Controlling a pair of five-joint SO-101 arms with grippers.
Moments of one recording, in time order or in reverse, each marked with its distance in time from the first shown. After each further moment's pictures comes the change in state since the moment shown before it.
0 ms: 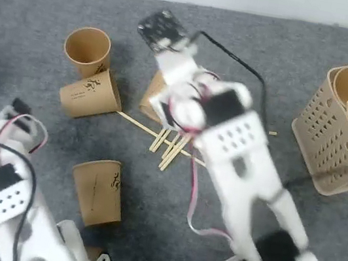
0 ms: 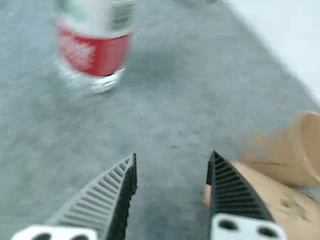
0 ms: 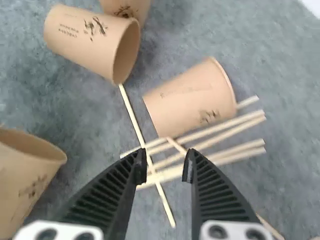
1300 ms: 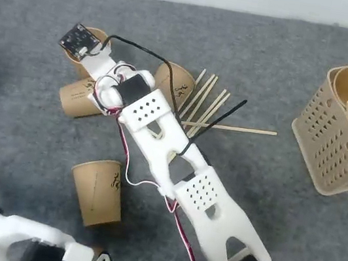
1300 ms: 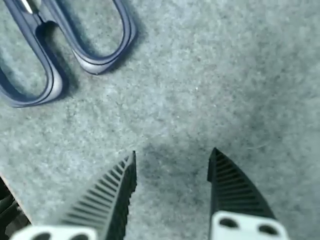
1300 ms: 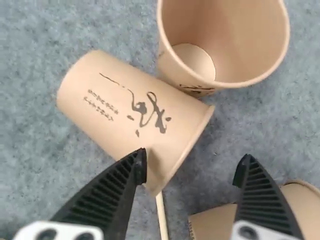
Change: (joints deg) left arm -40.7 23.6 1.2 12.7 -39.0; right arm -9.2 66.7 -67.7 0.5 3.4
